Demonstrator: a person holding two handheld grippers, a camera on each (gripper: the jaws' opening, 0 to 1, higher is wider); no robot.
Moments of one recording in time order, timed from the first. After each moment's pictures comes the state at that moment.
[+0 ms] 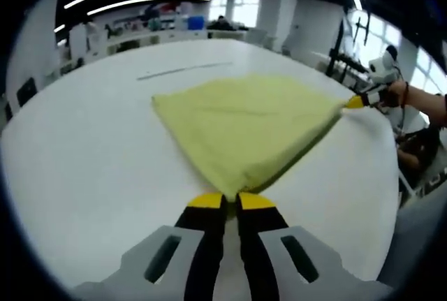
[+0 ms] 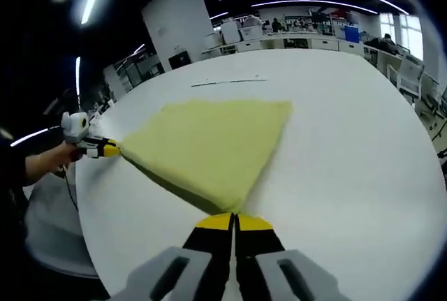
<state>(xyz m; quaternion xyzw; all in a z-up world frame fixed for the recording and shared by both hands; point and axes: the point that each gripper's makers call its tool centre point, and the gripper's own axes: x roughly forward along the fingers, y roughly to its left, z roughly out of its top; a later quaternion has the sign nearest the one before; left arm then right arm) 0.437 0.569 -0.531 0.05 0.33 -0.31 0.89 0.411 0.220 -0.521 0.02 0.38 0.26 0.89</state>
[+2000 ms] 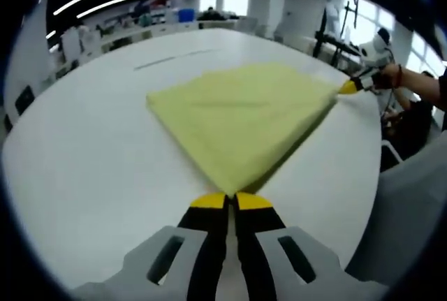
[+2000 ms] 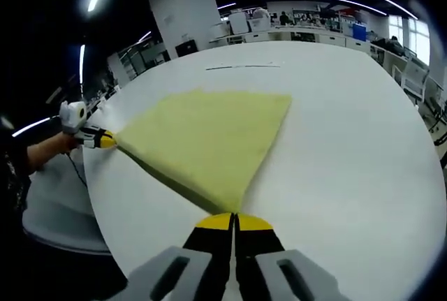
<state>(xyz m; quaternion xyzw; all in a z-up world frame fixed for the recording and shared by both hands) 0.362 0.589 -0.531 0.08 0.35 -0.32 0.87 0.347 0.233 -0.527 0.01 0.41 0.27 0.87</state>
